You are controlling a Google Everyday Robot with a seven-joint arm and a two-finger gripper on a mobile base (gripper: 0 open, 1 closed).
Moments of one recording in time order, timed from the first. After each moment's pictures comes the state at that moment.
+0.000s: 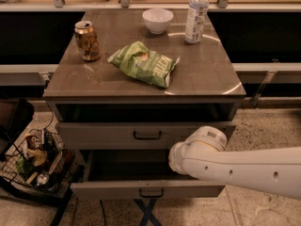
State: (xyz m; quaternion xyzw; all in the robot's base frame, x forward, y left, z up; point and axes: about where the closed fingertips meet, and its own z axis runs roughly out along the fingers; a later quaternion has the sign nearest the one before) arm 0.501 -0.083 0.561 -0.73 0.64 -0.09 0.22
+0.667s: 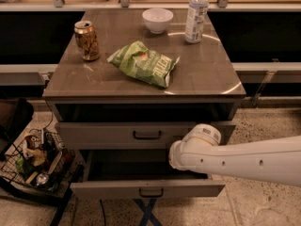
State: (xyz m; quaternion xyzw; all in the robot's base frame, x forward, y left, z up) arm 0.525 -0.091 0.529 -0.74 0.64 -0.09 0.20
